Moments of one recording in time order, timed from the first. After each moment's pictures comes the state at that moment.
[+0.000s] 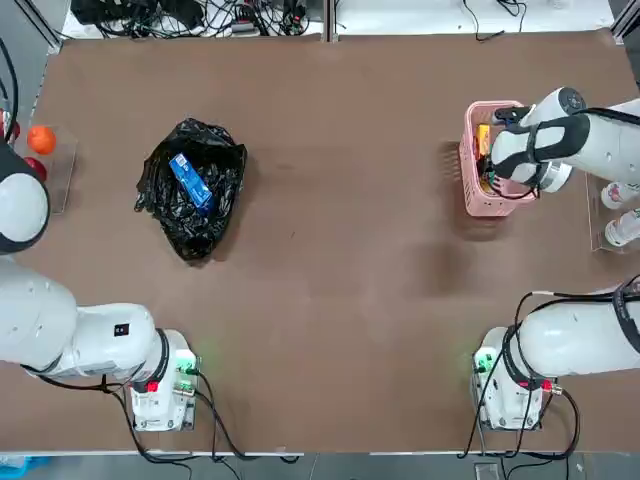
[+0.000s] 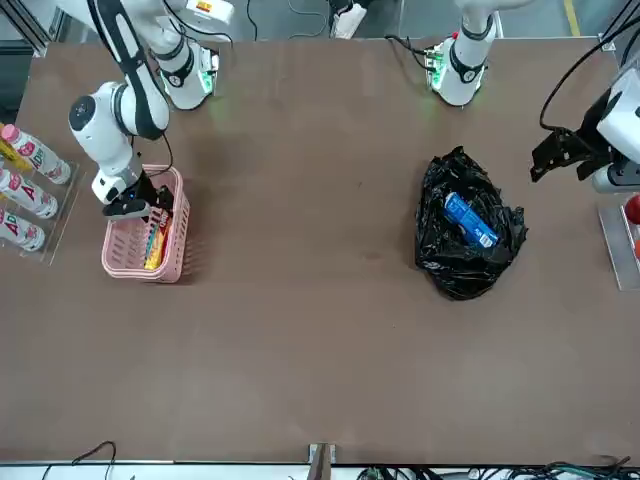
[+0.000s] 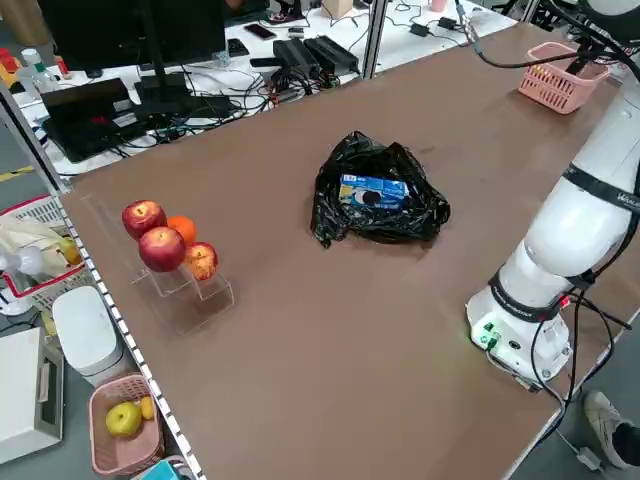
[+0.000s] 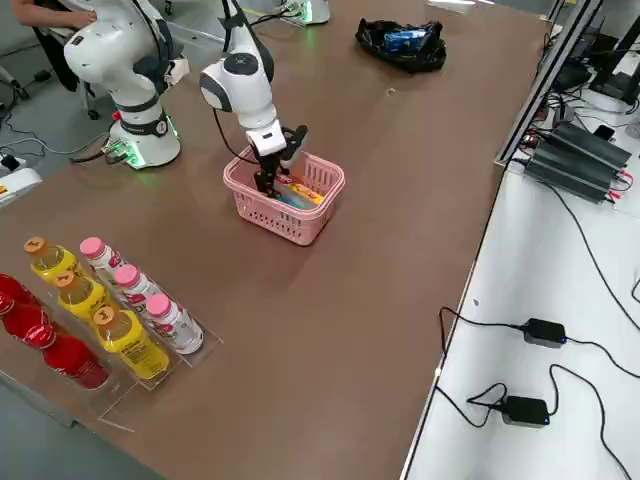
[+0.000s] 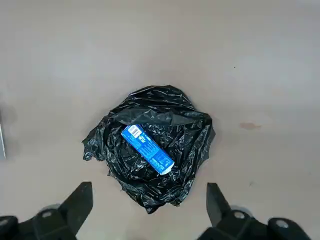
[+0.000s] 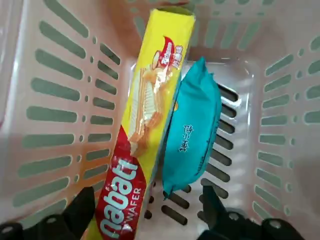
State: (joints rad) left arm 0.08 0.04 -0.20 -1.46 -0.01 1.50 -0.14; right arm 0.10 0.01 -0.09 -2.71 0.27 2.88 -0.35
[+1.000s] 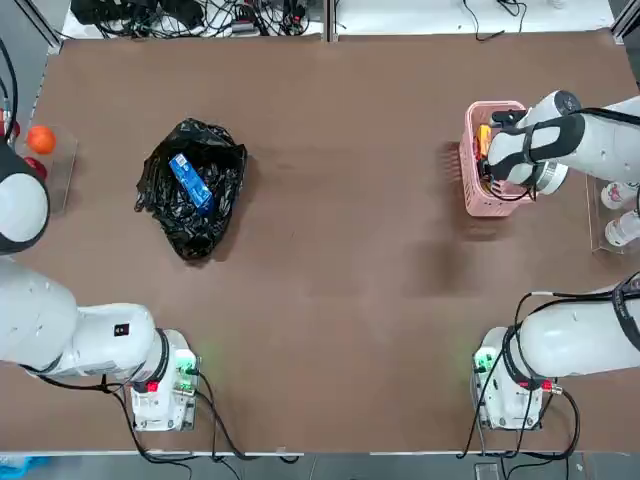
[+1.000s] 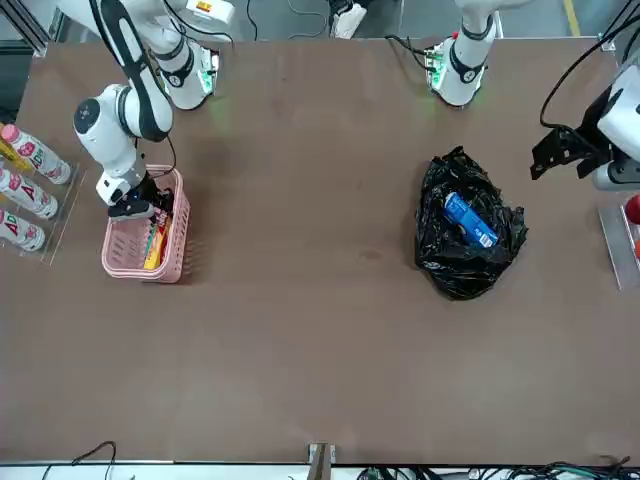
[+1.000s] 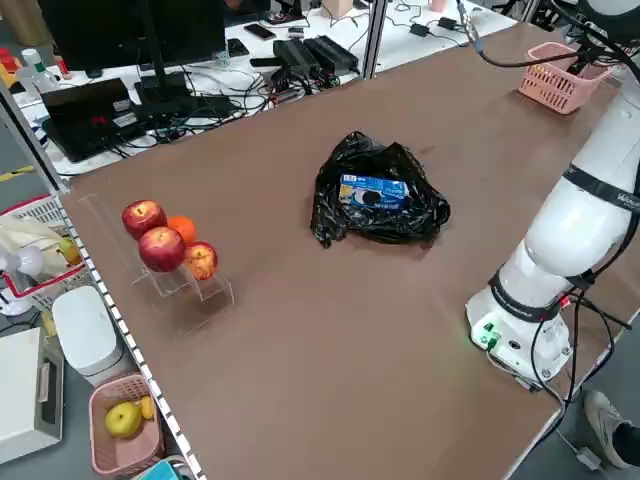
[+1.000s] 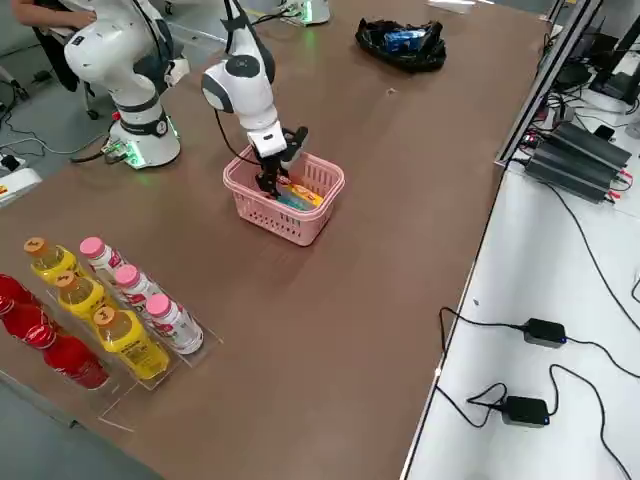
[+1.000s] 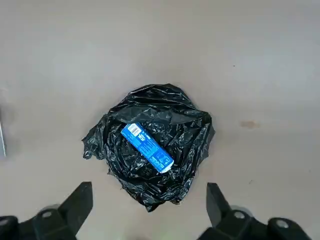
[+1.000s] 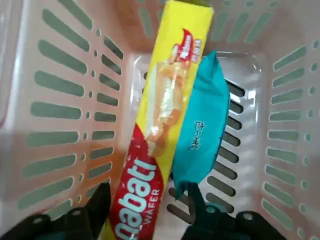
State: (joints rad) left arm 0.08 0.04 -0.20 -1.45 -0.01 1.49 -0.14; right arm 0.10 0.02 -0.09 -2.71 0.29 2.88 -0.35
